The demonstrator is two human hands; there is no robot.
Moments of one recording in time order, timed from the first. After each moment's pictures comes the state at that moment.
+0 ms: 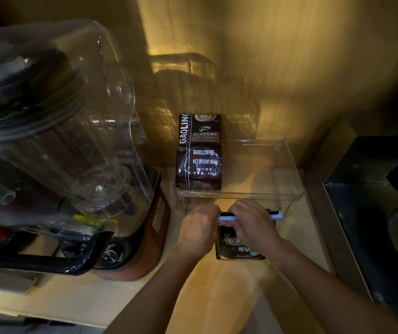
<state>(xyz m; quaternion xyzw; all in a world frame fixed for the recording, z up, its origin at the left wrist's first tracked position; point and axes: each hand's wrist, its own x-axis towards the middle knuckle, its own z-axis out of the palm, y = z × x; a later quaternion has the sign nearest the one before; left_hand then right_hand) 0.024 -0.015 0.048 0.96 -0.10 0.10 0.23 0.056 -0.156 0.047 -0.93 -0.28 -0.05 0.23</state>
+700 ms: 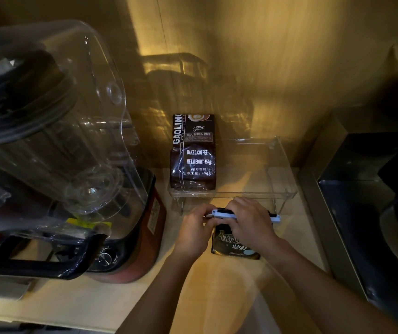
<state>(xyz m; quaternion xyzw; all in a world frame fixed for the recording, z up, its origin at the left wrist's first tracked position) 0.029 -0.017 0.030 0.89 0.01 0.06 0.45 0.060 -0.160 0.036 -0.93 -0.25 -0.10 0.24</state>
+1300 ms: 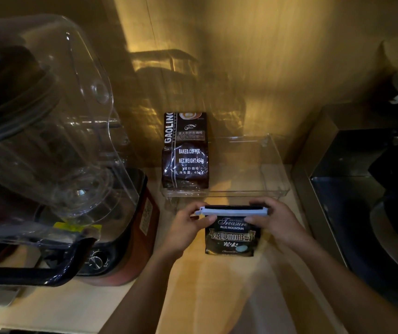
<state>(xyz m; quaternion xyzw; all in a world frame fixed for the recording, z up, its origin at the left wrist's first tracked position) 0.038 -0.004 0.026 0.75 0.06 -0.11 0.64 0.065 -0.229 0.031 -0.80 -0.01 0.16 0.58</state>
